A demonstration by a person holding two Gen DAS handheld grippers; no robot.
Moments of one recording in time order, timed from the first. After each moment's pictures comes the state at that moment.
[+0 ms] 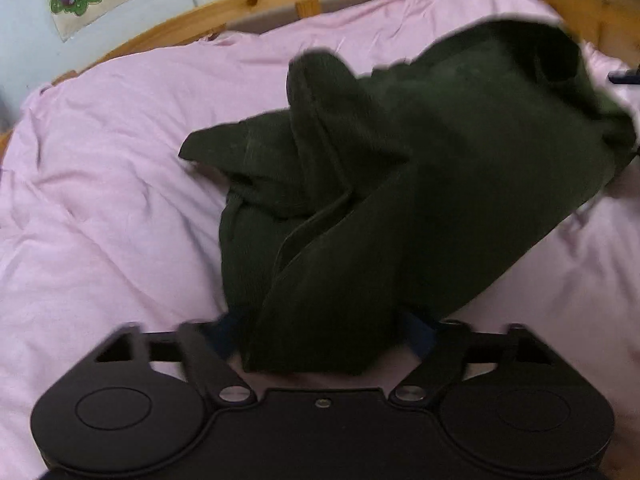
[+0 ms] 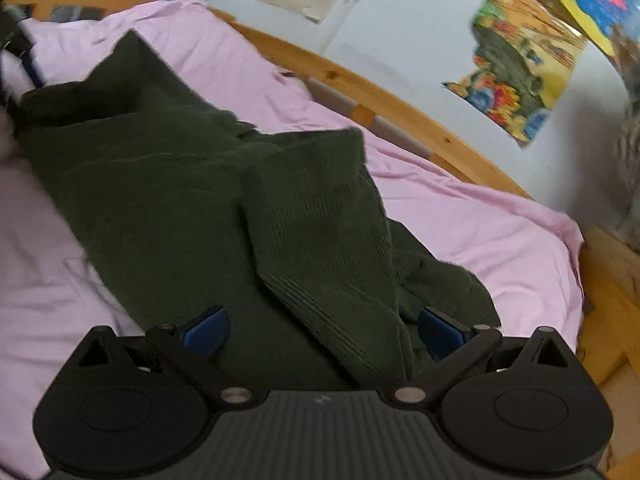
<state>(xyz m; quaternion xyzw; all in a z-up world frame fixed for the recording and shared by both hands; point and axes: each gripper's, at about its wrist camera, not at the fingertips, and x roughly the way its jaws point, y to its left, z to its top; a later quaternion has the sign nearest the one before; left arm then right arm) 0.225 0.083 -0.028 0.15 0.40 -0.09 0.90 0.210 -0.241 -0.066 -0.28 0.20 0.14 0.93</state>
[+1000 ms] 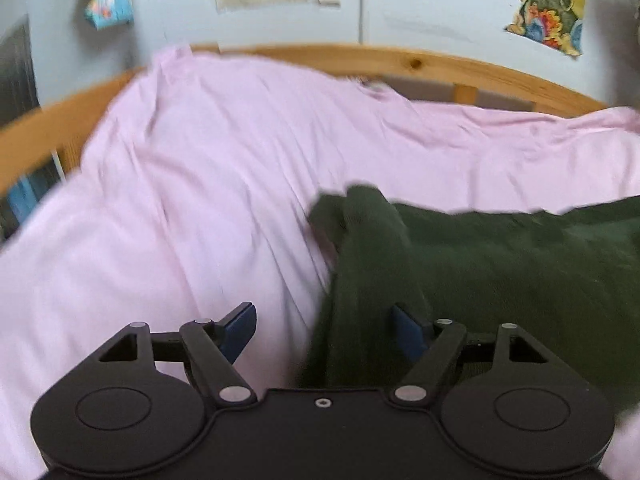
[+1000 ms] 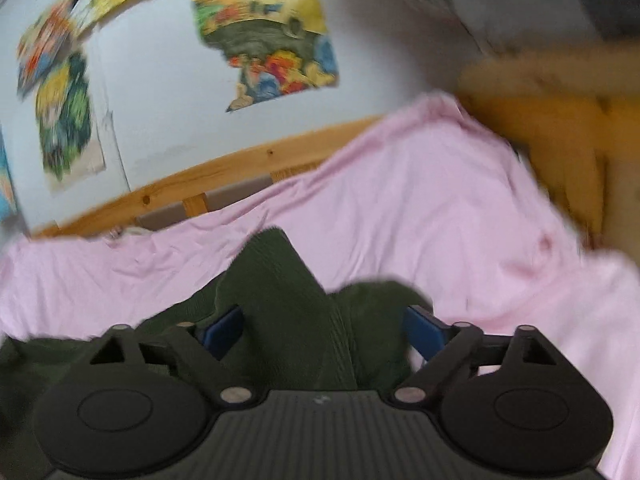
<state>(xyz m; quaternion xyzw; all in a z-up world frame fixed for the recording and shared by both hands) 0.266 0.119 0.015 0.00 0.32 0.09 0.94 0.283 -0.325 0.001 0.10 0.17 0.01 0.98</state>
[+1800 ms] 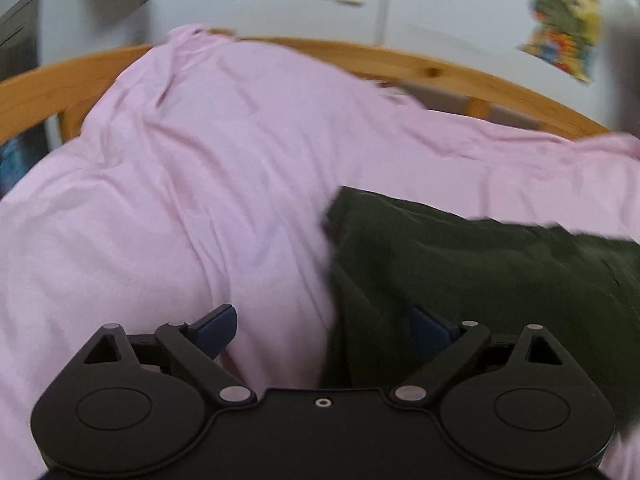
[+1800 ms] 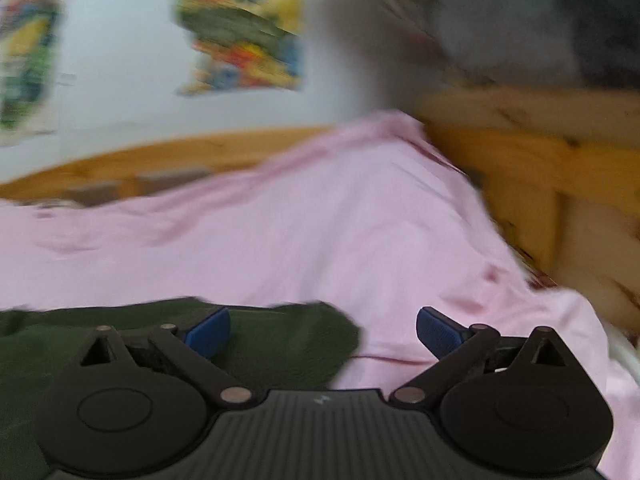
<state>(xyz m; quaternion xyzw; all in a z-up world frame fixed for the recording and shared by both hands) 0.249 0.160 -0.008 -0.05 0.31 0.05 0.95 0.287 -0.320 -0.016 0.04 0.16 -0.05 0.99</state>
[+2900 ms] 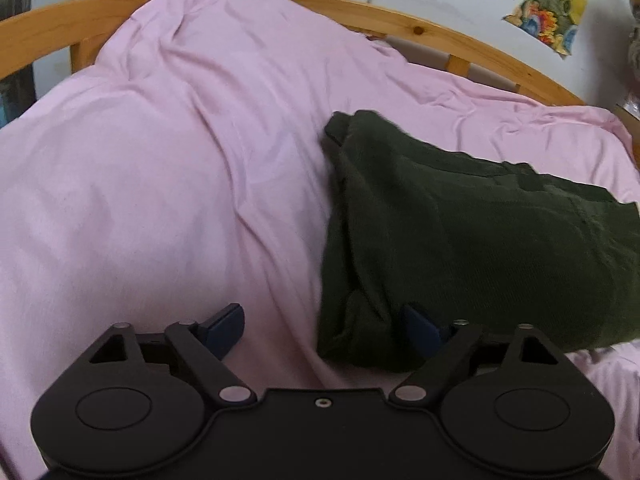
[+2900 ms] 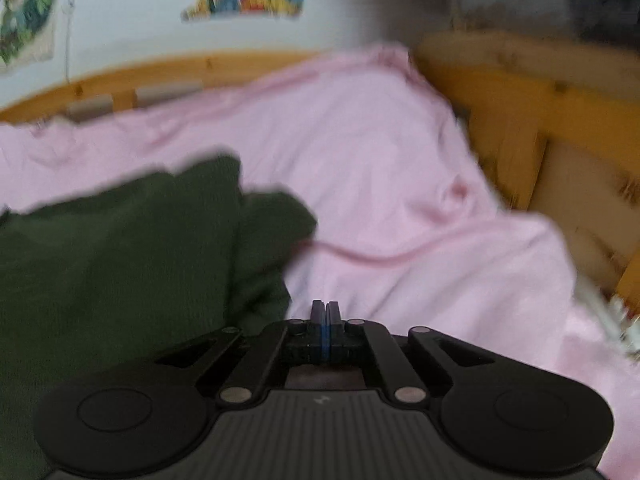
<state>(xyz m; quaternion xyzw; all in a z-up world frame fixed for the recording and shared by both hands) 0.196 0.175 -0.023 -0.09 0.37 0.01 0.93 0.265 -0.338 -0.035 0.01 0.25 -0.08 0.96</state>
